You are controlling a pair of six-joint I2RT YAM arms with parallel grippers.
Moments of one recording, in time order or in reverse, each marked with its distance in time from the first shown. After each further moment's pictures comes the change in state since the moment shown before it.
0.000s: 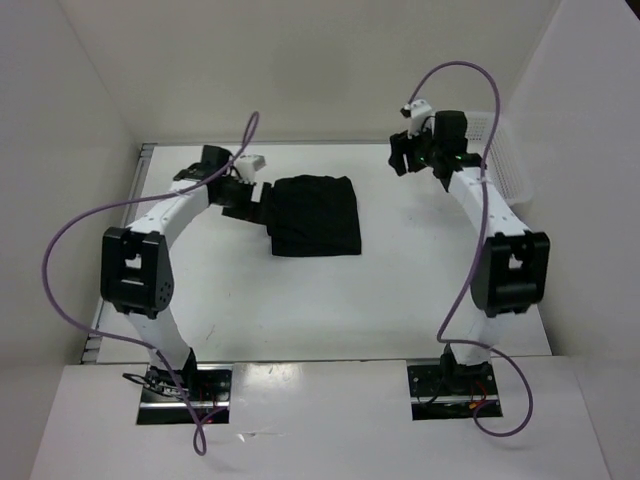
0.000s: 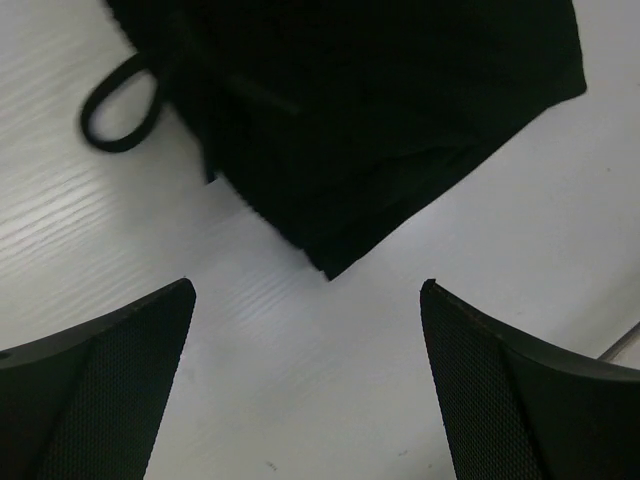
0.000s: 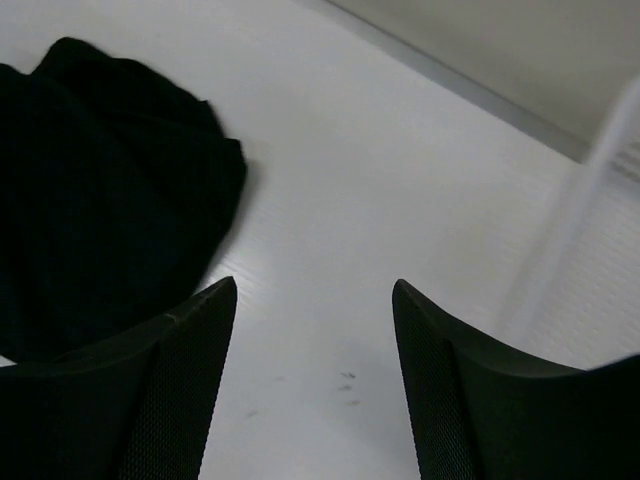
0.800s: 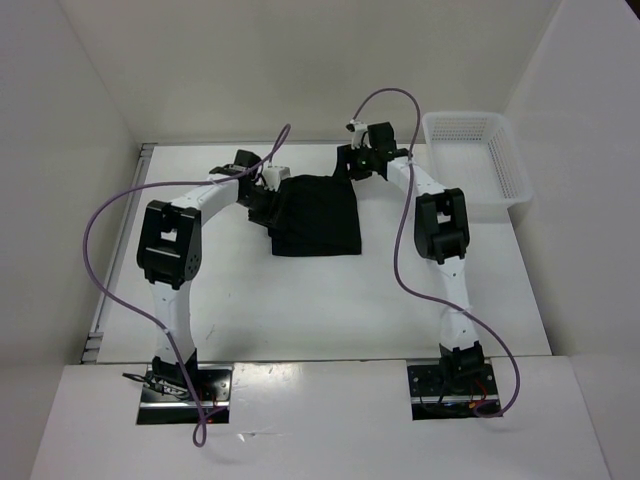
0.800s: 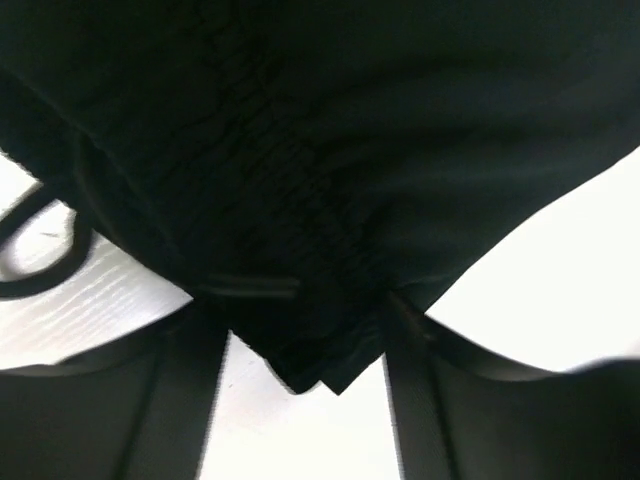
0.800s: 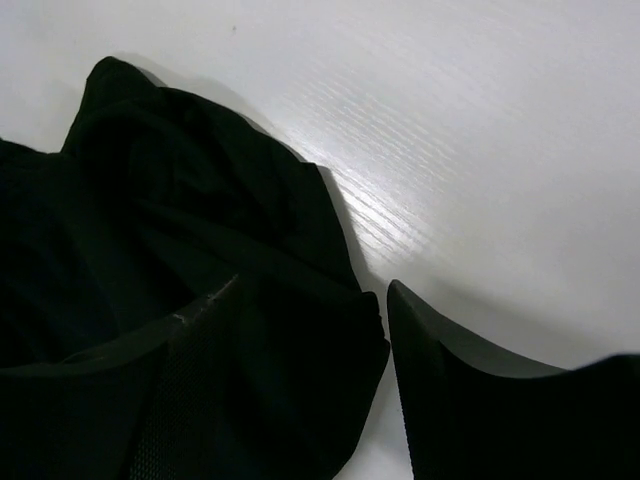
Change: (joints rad) left arm -0.132 0.323 0.203 -0.017 -0.008 -0.002; right arm 0.183 0.773 0.613 -0.051 -0.171 0.315
